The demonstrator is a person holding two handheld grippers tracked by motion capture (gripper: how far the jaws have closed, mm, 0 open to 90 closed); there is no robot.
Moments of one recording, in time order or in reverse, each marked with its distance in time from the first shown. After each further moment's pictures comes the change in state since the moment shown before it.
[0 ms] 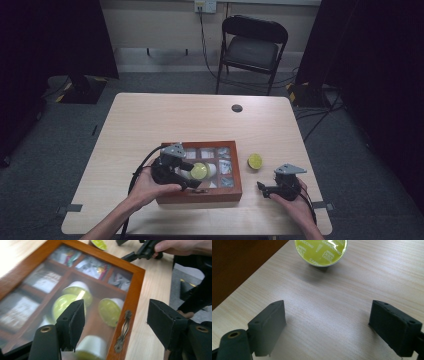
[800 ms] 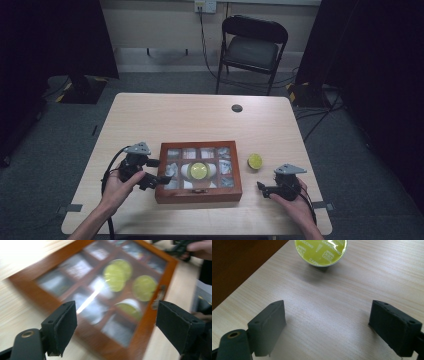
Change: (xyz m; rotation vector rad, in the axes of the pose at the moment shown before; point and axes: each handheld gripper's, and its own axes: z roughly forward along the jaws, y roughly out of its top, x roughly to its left) left arm 0.037 -0.058 -0.055 -0.056 0.159 -0.181; right arm 0.000 0.000 0.000 -0.001 -0.002 -0.001
